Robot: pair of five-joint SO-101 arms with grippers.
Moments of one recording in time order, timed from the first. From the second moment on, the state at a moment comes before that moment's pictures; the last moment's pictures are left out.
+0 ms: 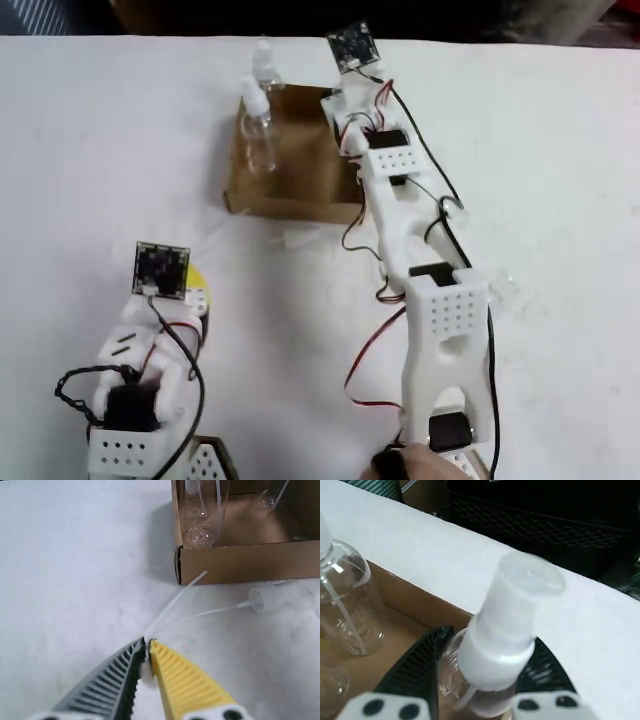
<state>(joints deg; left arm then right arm) -3.4 -104.0 97.1 50.2 -2.8 -12.6 42.4 -25.3 21.2 15.8</state>
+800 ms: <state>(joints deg) -3.4 -104.0 97.1 50.2 -2.8 -12.7 42.5 -30.5 30.3 15.8</state>
